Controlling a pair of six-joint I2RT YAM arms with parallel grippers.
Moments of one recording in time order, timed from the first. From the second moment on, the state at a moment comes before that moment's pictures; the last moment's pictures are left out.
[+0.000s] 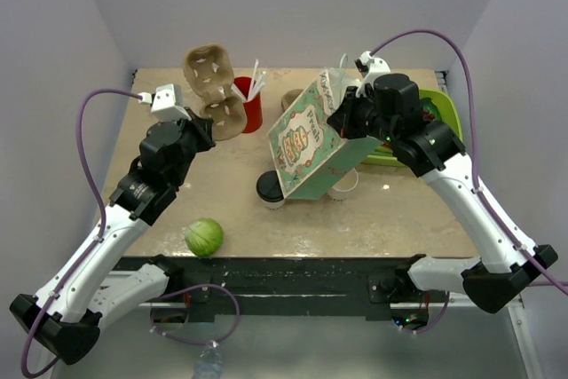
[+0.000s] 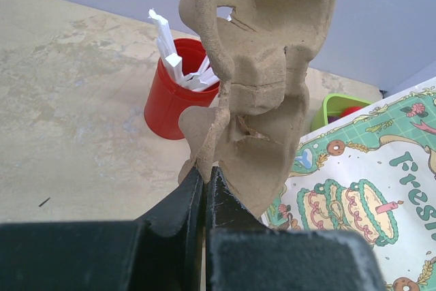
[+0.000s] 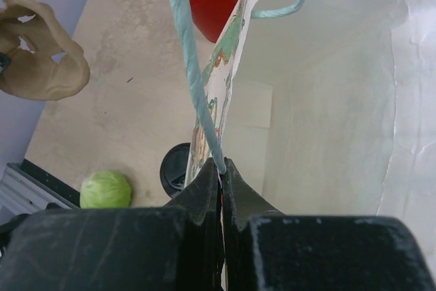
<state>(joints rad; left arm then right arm) -0.51 0.90 0.99 -0.27 -0.40 -0.47 0.57 1.25 1.52 -0.71 0.00 0.41</state>
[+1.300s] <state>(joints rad) -0.51 0.90 0.99 -0.27 -0.40 -0.47 0.57 1.25 1.55 -0.88 0.16 0.29</state>
